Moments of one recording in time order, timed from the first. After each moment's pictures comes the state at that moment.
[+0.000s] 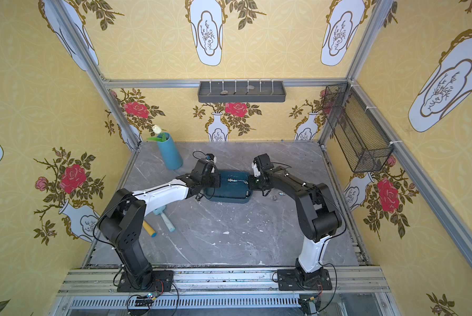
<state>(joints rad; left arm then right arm) -0.61 1.76 1.15 -0.13 -0.12 -0.42 0.47 1.80 1.22 -0.47 -0.20 0.31</state>
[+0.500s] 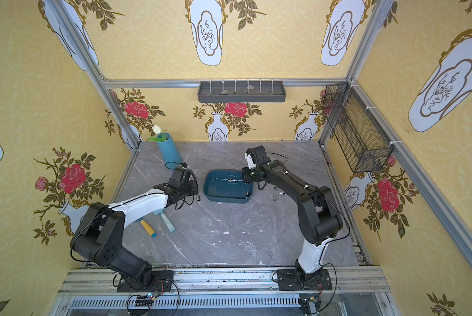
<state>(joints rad) -0.44 1.58 0.87 -0.17 -0.16 -0.50 0.54 1.79 1.35 -0.50 -0.19 0.24</state>
